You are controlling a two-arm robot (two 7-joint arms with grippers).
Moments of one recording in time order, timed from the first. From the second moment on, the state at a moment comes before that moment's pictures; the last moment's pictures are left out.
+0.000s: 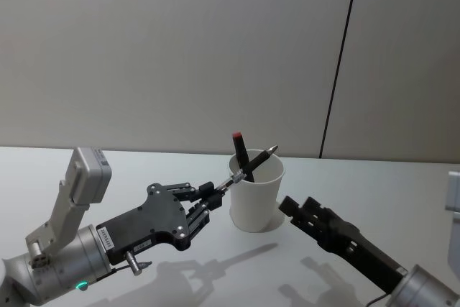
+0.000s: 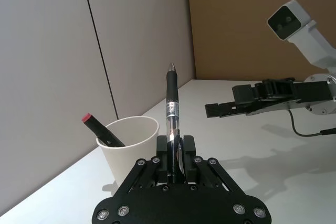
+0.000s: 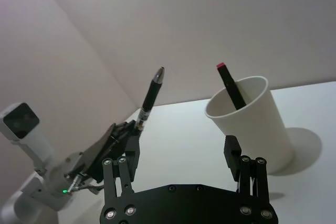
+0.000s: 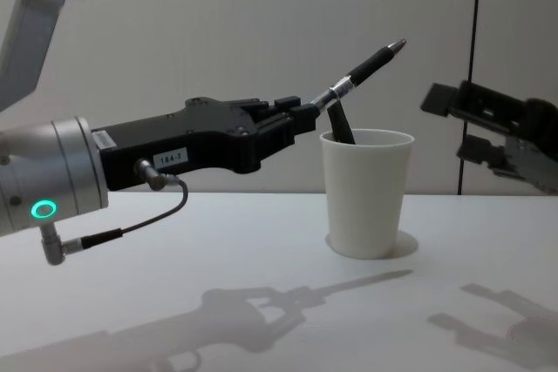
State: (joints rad) left arm -0.40 0.42 0.45 -1.44 -0.51 -0.15 -0.72; right arm 0.06 0.34 -0.16 -1.69 0.91 0.32 0.50
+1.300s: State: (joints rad) left arm -0.40 0.42 0.45 -1.44 -0.51 -0.15 -0.72; right arm 0.20 0.20 -0.24 -1.56 1.02 0.32 0.47
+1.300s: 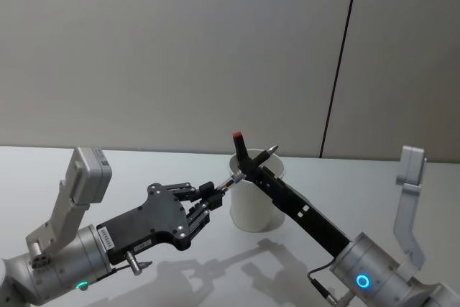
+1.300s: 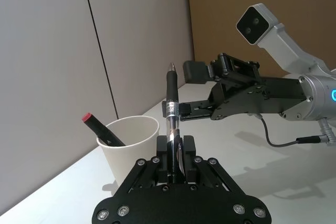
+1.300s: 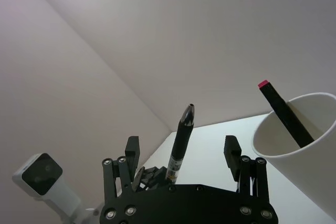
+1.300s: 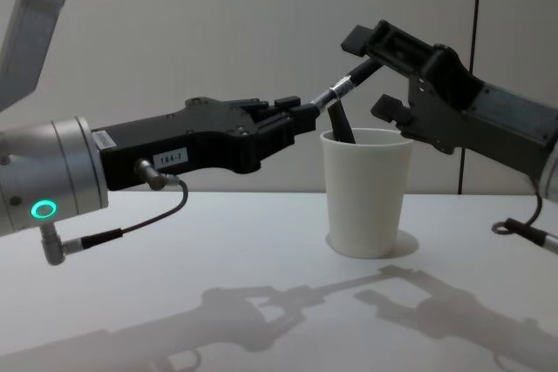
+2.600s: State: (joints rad) left arm -0.40 0.42 0.45 -1.44 -0.51 -0.15 -0.72; right arm 0.23 0.17 -0.26 -1.53 1.04 0.30 0.44
